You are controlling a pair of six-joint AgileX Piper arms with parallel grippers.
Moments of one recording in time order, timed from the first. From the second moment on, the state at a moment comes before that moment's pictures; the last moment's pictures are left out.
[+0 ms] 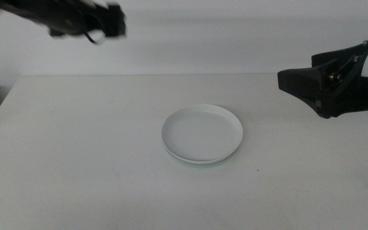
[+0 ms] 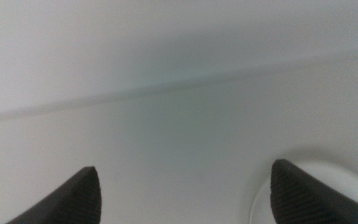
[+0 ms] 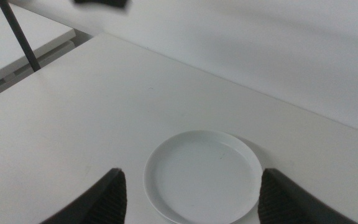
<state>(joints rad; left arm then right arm) -0.23 1.67 -1.55 -0.13 0.60 0.03 0.39 1.02 -0.92 0.61 0.46 -0.58</state>
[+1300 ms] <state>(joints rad) -0.20 0.92 -0.99 0.13 0.54 -0.10 -0.01 0.91 -0.92 0.60 0.43 -0.52</state>
